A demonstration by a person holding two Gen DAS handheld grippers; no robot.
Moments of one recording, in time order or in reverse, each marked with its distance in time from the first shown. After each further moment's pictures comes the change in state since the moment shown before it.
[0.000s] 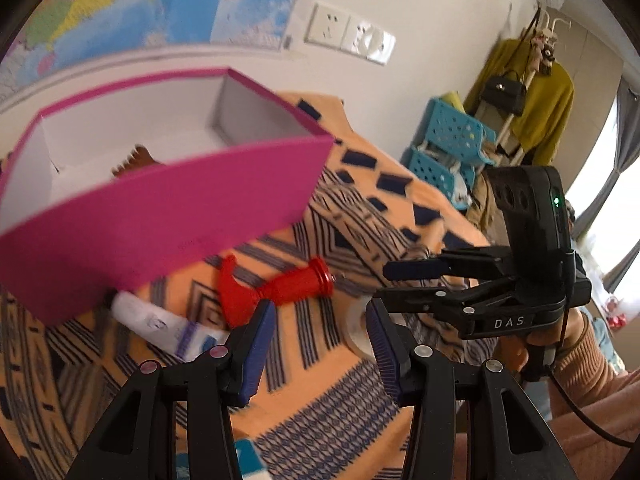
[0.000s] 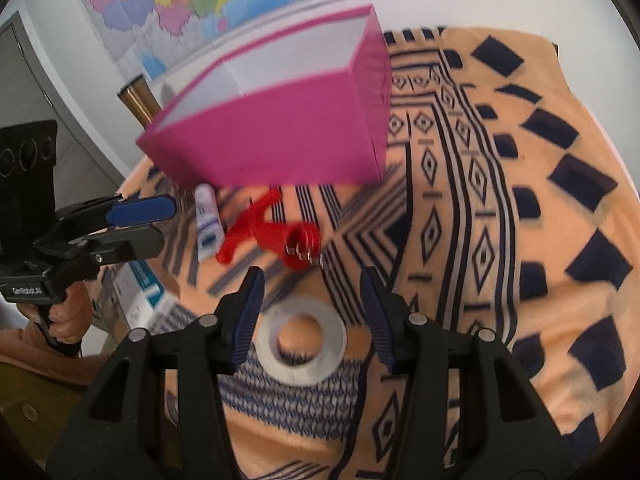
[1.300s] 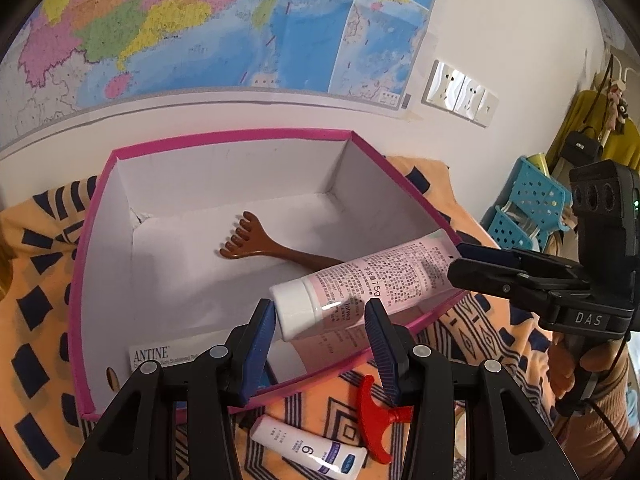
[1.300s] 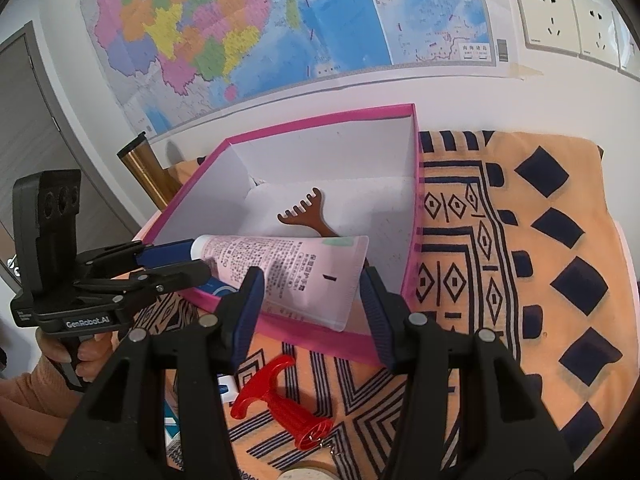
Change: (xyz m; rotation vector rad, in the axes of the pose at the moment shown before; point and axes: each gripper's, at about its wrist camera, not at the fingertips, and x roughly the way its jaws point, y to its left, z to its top) left arm -0.009 0.087 0.080 -0.132 -0.101 0.241; right arm 0.016 0.010 0.131 -0.048 -0.154 0.028
